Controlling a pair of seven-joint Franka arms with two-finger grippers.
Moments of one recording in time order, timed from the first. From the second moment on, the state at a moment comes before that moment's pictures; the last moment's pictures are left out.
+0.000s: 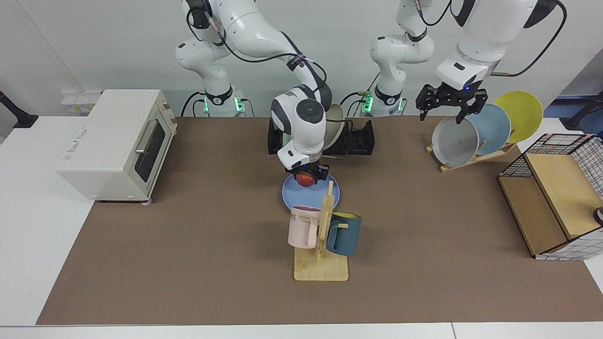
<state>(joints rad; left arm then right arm) -0.06 -0.02 -0.11 -1.56 0.01 1.49 0.03 0.69 0.44 -0.07 -1.73 0.07 2.12 0.84</state>
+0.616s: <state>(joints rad) -0.04 -0.02 -0.10 -1.56 0.02 1.49 0.03 0.69 0.45 -0.08 -1.73 0.10 2.16 0.84</state>
